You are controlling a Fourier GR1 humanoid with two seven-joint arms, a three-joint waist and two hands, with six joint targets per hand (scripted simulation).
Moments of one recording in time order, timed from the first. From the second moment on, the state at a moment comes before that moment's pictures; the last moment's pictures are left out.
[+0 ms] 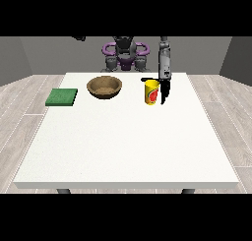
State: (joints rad) left arm -0.52 0.20 0.30 -0.69 0.09 -0.05 -0.76; right arm -0.34 -0.22 -0.03 -2.08 -0.23 -0.02 0.32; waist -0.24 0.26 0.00
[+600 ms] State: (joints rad) left arm -0.54 0.27 0.31 -0.58 -0.01 0.14 -0.96; right arm -0.33 -0.29 -0.16 -2.17 -0.35 0.05 0.34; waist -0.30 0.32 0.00
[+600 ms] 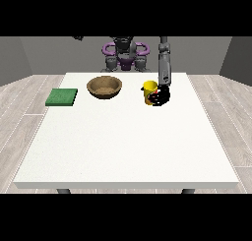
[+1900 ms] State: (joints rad) left arm -0.87 0.20 -0.07 -0.45 -0.63 0.78 -0.29; right arm -0.32 -0.30 -0.22 -1.93 -0.41 0.14 0.29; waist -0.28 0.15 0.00
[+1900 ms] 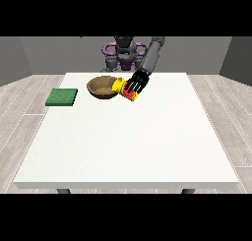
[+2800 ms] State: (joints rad) left arm -1.10 0.07 -0.59 -0.12 -1.34 0.74 0.28; right arm -0.31 -0.26 -0.18 -1.71 -0.33 0.13 0.23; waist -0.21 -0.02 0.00
